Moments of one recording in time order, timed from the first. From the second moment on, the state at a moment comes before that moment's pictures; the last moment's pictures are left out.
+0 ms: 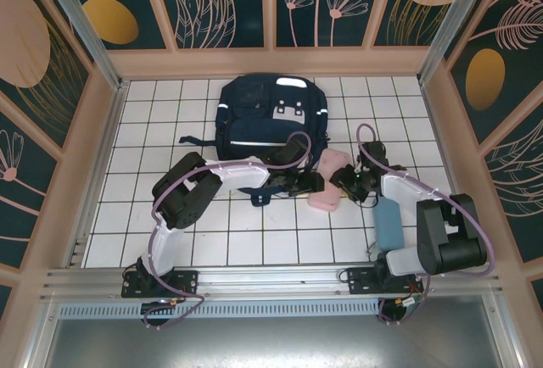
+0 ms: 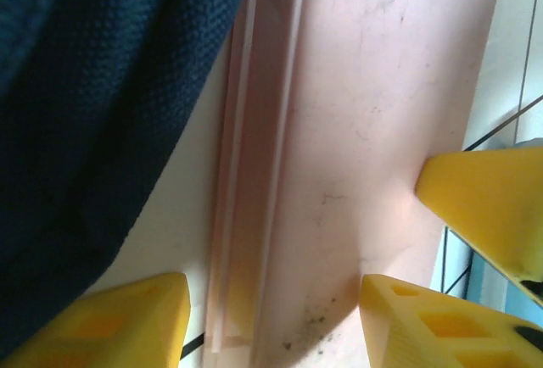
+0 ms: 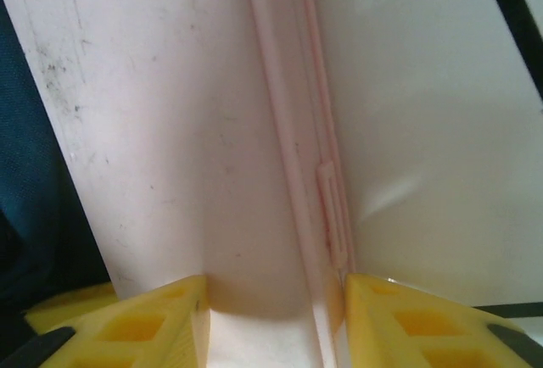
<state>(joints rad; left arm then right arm) -0.89 2.10 1.35 -0.18 0.38 -0.93 0.18 1.39 0.61 -0.33 -0.38 0.79</state>
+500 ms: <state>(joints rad) -0.88 2.11 1.35 -0.09 0.47 -1.03 0.09 1.38 0.48 -0.12 -0.57 0.81</state>
